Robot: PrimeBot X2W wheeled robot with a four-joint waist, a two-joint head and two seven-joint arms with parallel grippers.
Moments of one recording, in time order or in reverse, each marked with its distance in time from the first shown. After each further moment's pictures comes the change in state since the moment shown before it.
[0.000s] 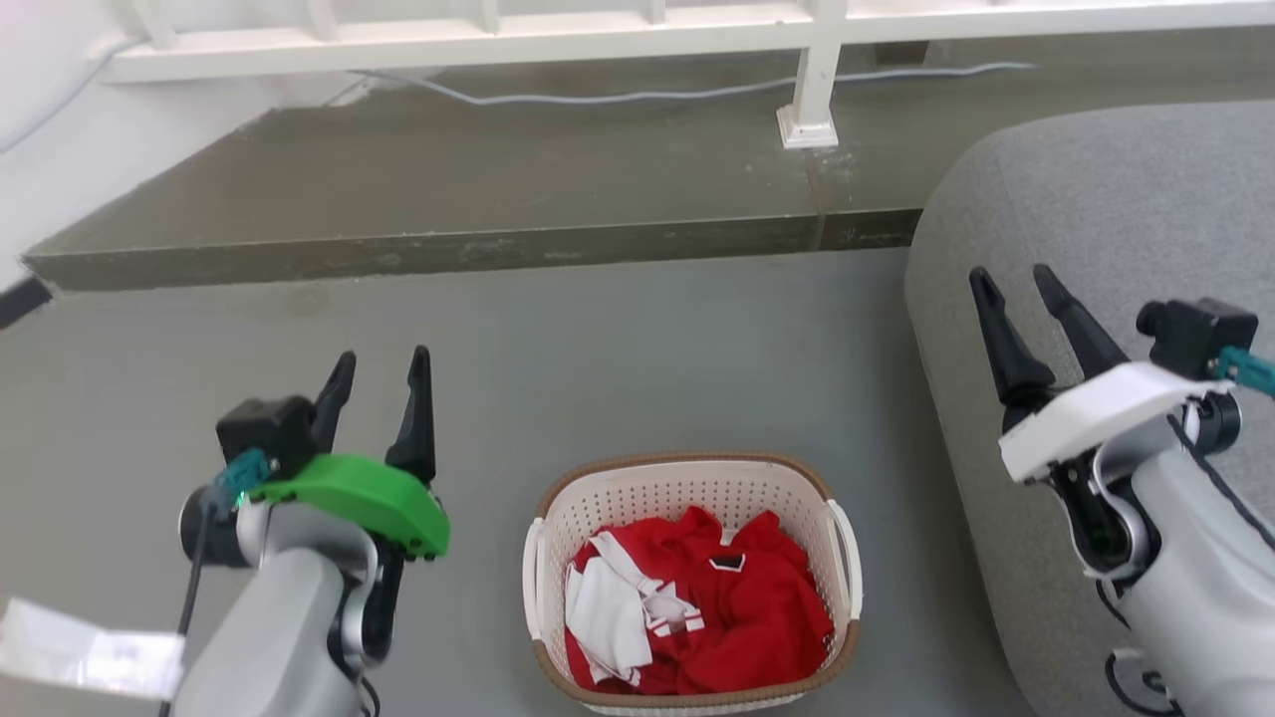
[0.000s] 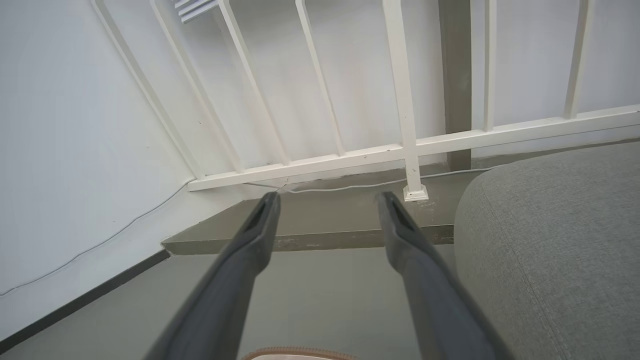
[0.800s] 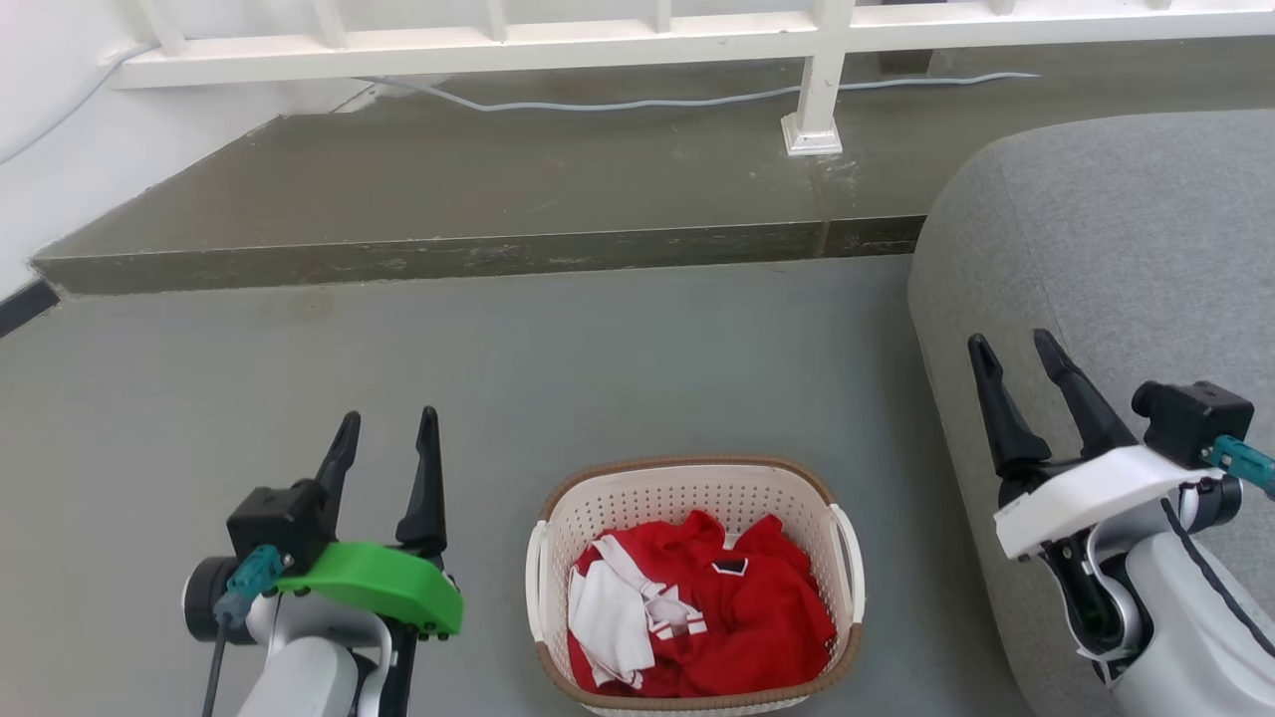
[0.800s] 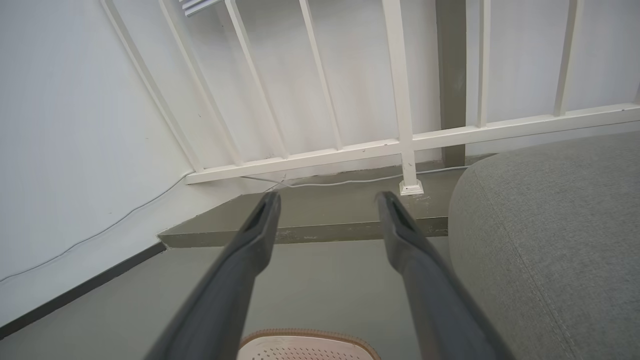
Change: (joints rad) left arm 0.216 -0.037 0.106 -0.212 0.165 0.016 0.000; right arm 0.193 0.067 -0.130 -0.145 -0.159 -0.004 0.000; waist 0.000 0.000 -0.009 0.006
